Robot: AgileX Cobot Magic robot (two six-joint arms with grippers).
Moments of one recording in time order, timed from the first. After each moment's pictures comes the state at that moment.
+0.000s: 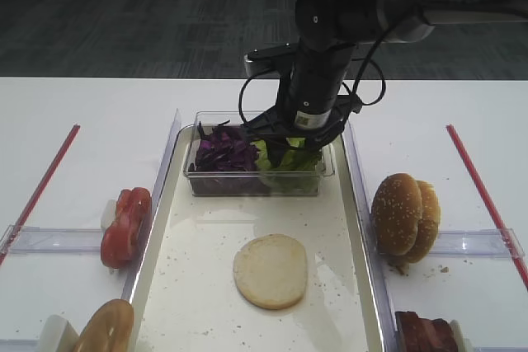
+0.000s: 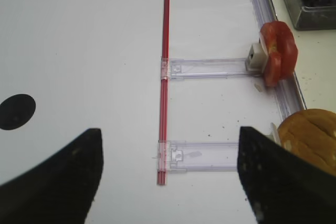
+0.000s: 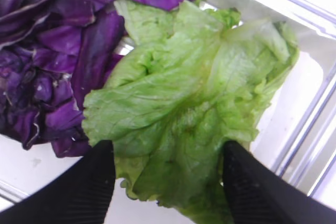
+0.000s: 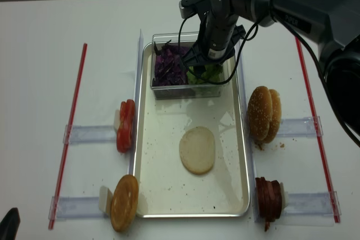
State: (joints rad) left arm 0.02 -0.02 -0.49 0.07 1.19 -0.06; right arm 0.51 2.15 -1.66 0.11 0.89 0.00
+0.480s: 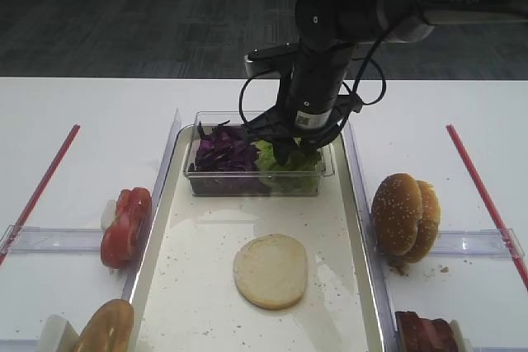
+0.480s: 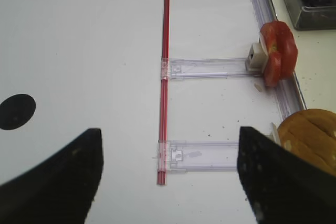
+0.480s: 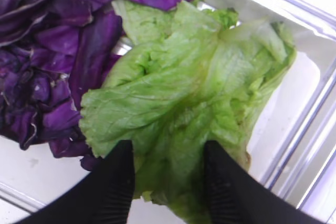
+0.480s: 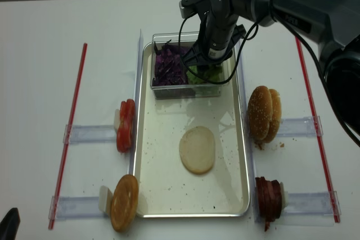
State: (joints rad) left arm 0.02 -0.02 -0.49 0.07 1.19 -0.06; right arm 0.51 2.15 -1.66 0.10 0.89 0.00
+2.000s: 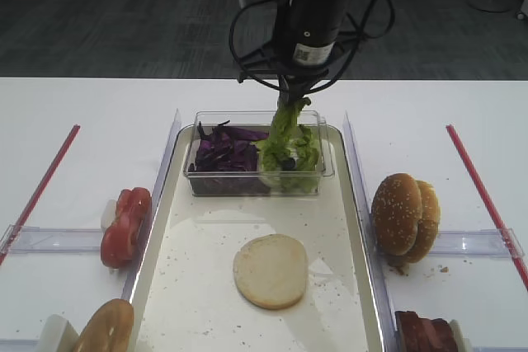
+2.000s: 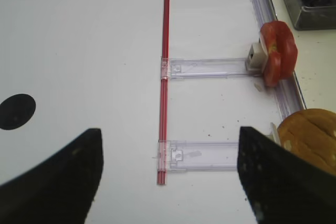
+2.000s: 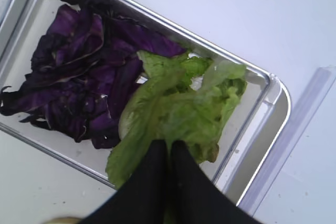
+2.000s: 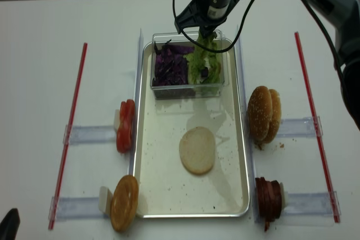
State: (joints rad) left arm 0.02 -0.02 -0.49 0.07 1.19 -0.06; right arm 0.51 2.08 -1.87 0.08 1.09 0.00
